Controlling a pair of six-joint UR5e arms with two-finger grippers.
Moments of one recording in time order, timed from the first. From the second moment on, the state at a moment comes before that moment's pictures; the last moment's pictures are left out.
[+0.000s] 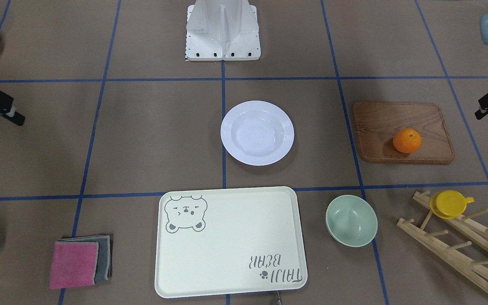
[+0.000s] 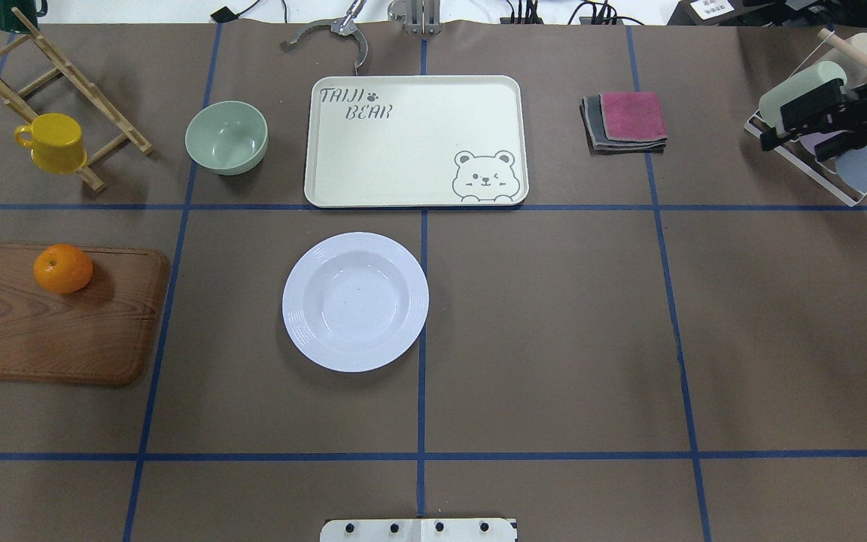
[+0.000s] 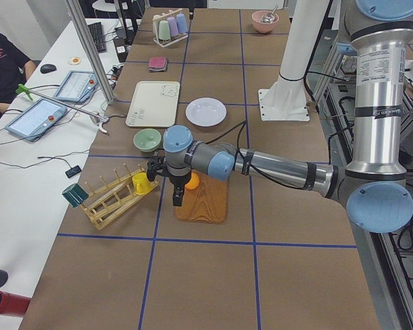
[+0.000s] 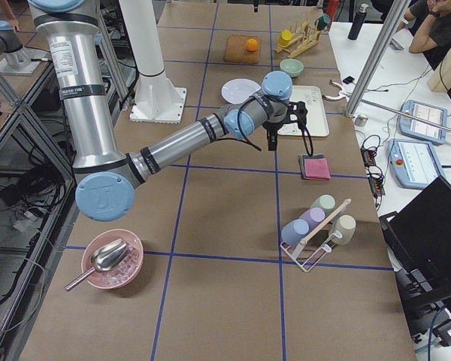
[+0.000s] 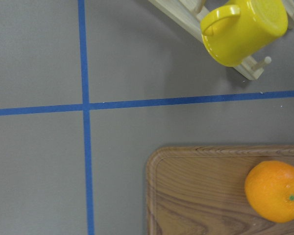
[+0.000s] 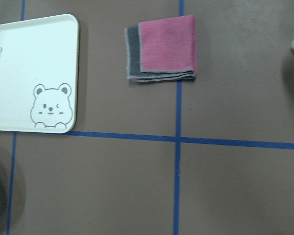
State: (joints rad) left arm -1.31 -1.52 -1.79 -1.76 -2.31 -0.38; right arm 1.18 -1.37 1.88 -1.27 2.50 0.82
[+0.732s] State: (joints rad) left arm -1.13 -1.52 -1.74 -2.00 -2.24 -0.71; right arm 0.77 -1.25 1.85 -0.87 2.17 1.39
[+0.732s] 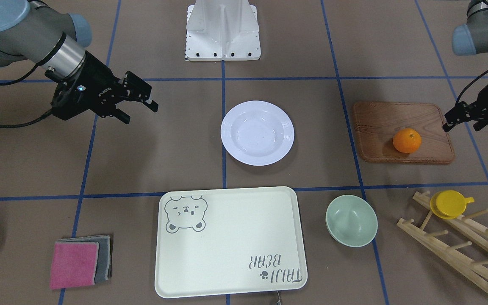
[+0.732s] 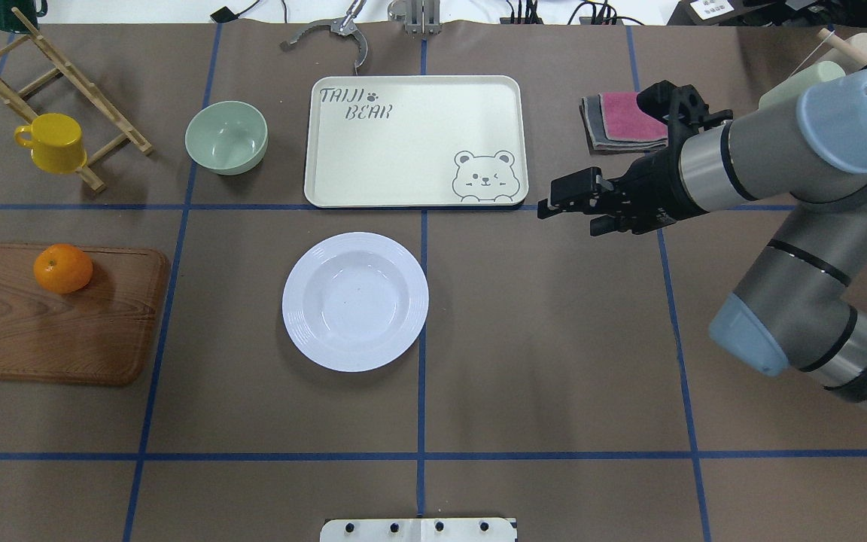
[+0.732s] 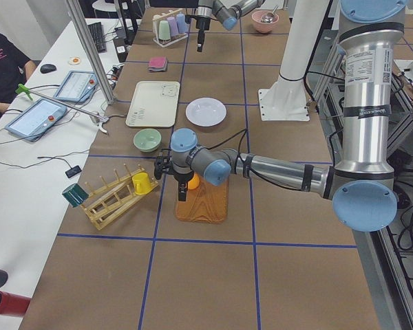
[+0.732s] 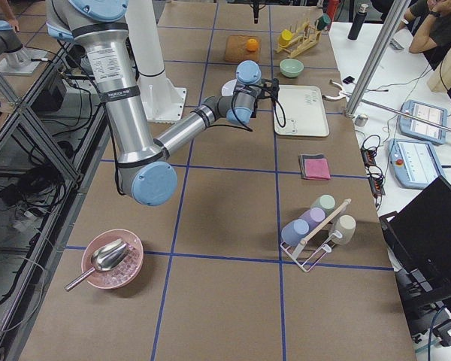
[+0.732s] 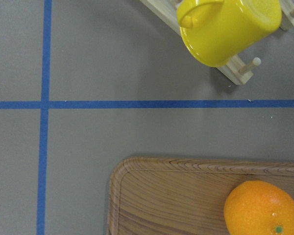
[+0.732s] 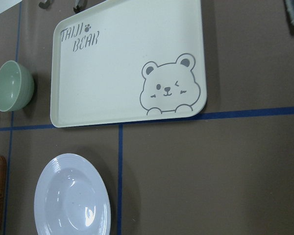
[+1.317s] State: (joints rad) left arm -0.99 -1.58 -1.72 -2.05 -2.17 -0.93; right arm 0.61 -1.21 1.84 -0.85 1.99 1.45
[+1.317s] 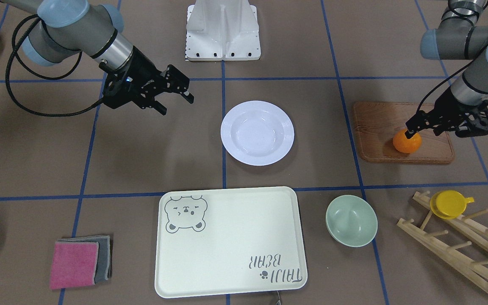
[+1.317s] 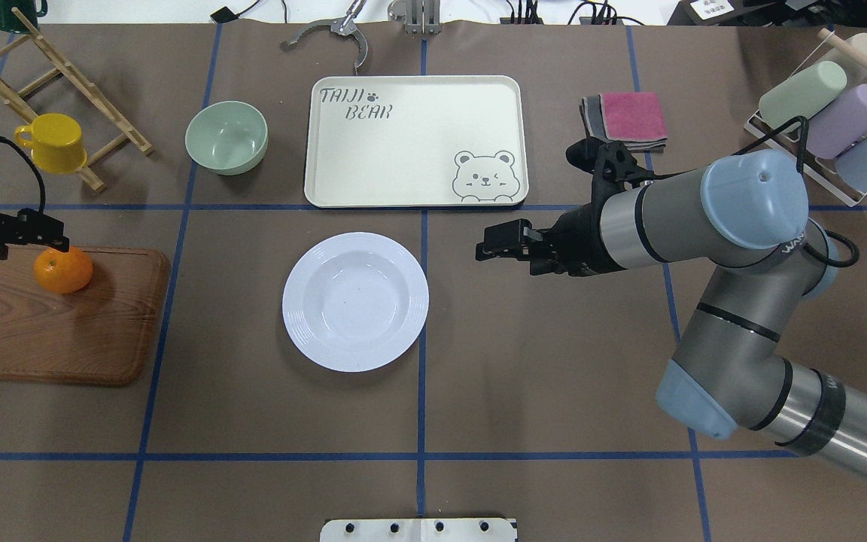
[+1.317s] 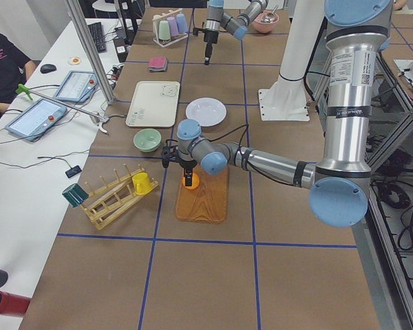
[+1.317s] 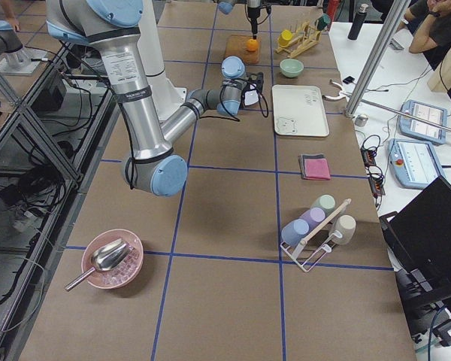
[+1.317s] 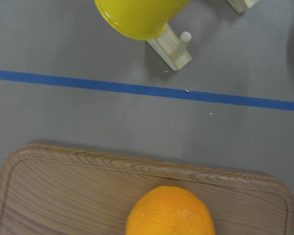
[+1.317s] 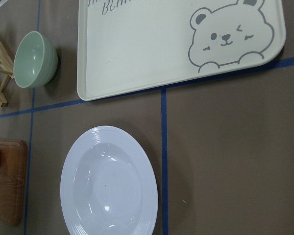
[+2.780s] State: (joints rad) left arm -0.92 -1.67 -1.63 -2.05 -2.14 -0.99; right arm 0.54 -1.18 1.83 -0.81 1.90 1.46
